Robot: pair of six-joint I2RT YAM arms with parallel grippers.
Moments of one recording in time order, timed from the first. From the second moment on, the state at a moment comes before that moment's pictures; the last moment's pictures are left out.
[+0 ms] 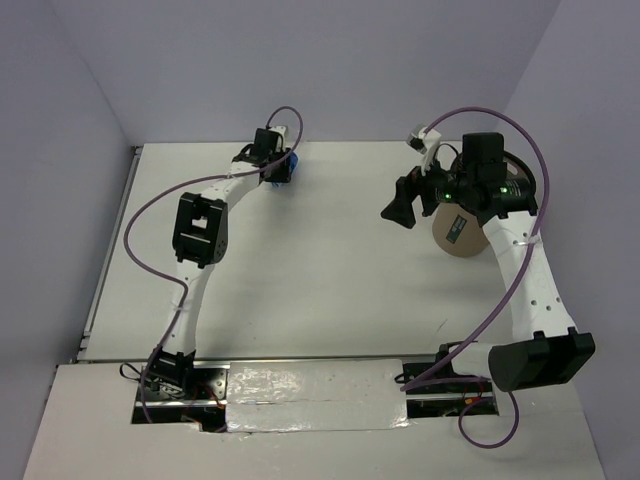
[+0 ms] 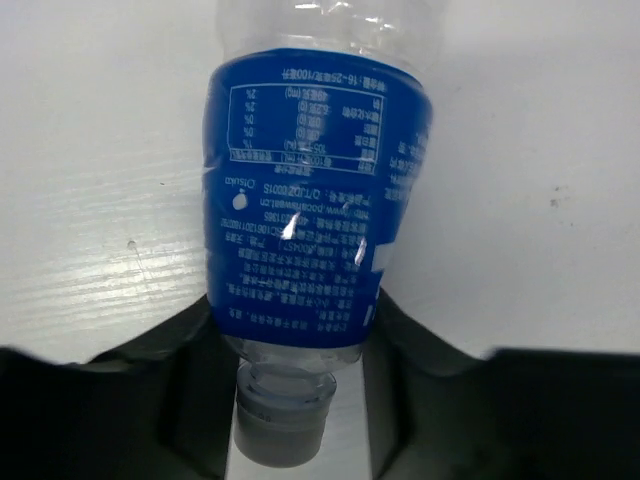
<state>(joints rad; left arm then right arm) -0.28 2.53 2.17 -0.38 0.02 -0.19 0.09 1.27 1.47 -0.90 -0.75 -0.39</state>
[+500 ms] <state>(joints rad) -0.28 1.83 1.35 -0.05 0.31 -0.29 0.14 1.34 1.43 -0.69 -0.71 0.05</state>
